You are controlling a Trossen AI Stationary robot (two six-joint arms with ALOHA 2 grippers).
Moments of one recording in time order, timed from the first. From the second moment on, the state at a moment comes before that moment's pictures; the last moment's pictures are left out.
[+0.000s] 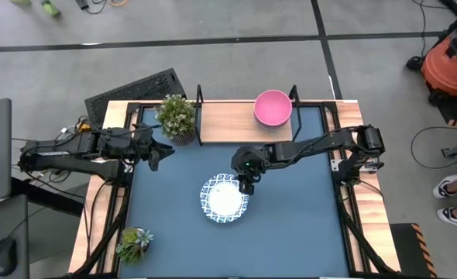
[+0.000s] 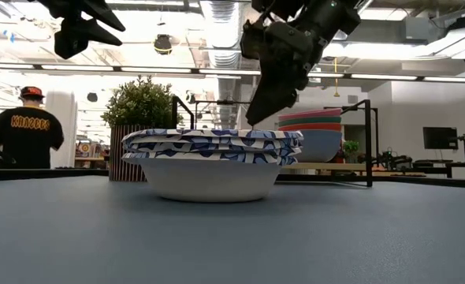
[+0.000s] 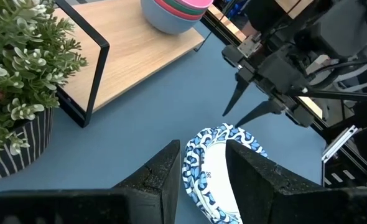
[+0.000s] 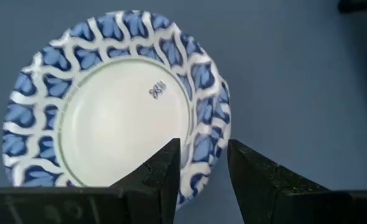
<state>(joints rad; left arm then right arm) 0.02 0.62 0.76 -0.57 -0.22 -0.73 0.02 1.72 1.20 -0.37 -0.02 0.18</state>
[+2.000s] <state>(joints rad) 0.02 0.62 0.76 -0.59 -0.22 -0.74 0.04 1.87 1.23 -0.26 0.00 0.10</state>
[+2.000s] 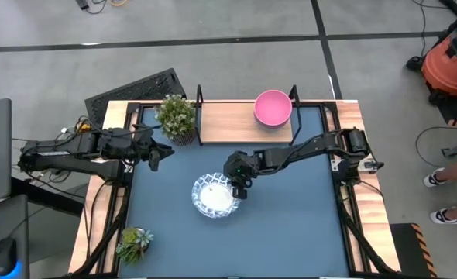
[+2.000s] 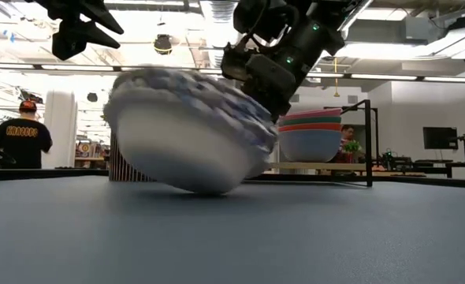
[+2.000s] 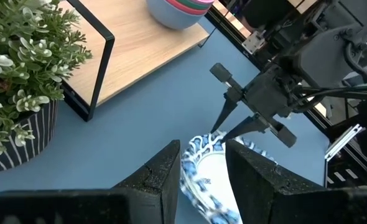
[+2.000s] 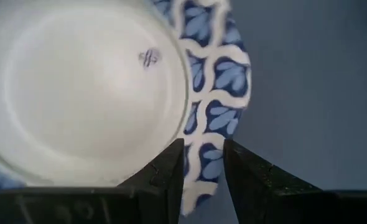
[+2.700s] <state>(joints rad) 0.02 0.62 0.76 -0.59 -0.22 -0.74 0.02 1.87 1.34 -0.33 -0.01 0.18</state>
